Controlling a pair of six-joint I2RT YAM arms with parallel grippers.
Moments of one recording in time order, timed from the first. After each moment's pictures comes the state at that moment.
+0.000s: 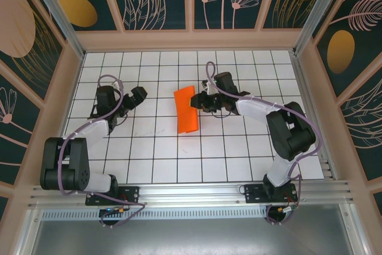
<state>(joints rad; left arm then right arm) -0.05 1.42 0.62 0.25 0.44 -0.73 0.52 1.77 1.05 -0.03 -0.69 0.71</state>
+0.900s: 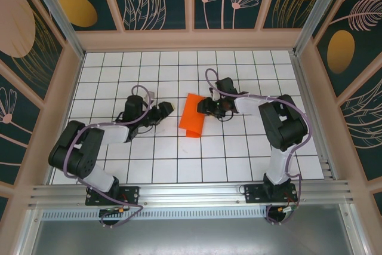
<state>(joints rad) -0.37 1.59 0.53 0.53 0.56 -0.98 0.47 1.88 1.06 -0.18 -0.48 0.57</state>
